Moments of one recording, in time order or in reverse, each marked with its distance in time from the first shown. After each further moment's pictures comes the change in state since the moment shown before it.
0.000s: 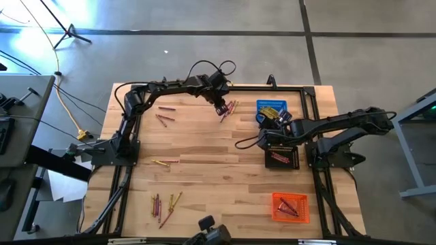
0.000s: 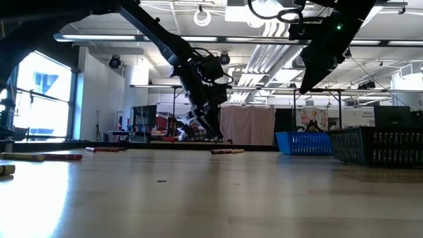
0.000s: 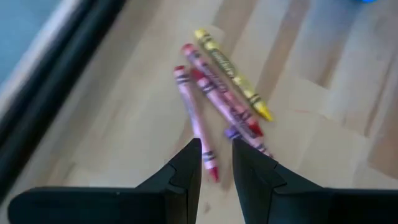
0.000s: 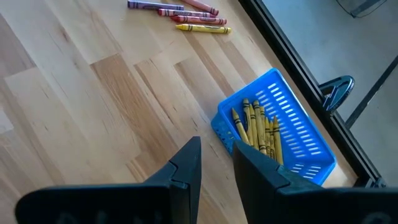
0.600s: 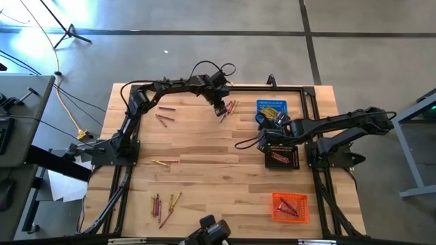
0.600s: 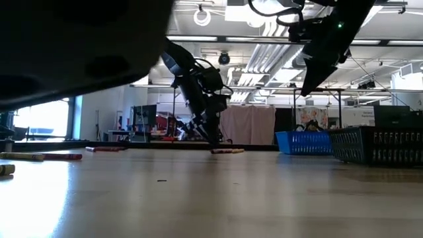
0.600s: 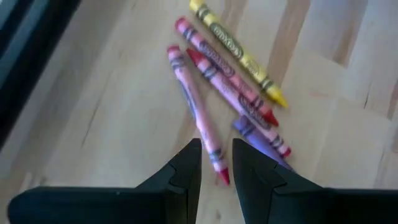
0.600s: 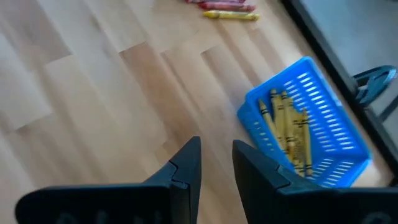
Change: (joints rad) left arm 0.024 0.083 0.049 -0.045 0.087 0.073; right arm 0.000 0.000 0.000 0.011 -0.118 0.002
